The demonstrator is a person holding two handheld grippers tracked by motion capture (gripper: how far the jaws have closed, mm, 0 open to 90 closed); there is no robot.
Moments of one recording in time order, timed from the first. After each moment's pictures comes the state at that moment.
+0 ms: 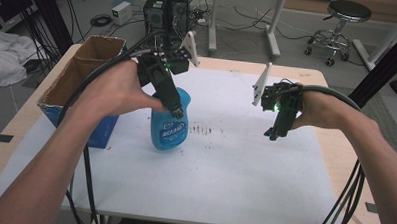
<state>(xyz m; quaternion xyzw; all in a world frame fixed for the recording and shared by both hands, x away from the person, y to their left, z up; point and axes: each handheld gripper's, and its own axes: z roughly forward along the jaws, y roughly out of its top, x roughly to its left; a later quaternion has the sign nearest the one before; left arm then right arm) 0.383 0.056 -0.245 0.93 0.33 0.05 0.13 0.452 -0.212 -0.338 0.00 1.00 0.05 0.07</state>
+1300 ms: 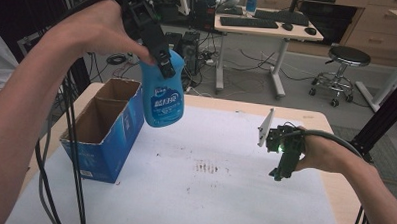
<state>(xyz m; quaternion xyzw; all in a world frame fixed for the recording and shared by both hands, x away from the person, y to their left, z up) 0.419 0.116 -0.097 0.93 0.34 0.08 0.16 0.452 -0.215 -0.336 0.00 1.00 0.06 0.07</state>
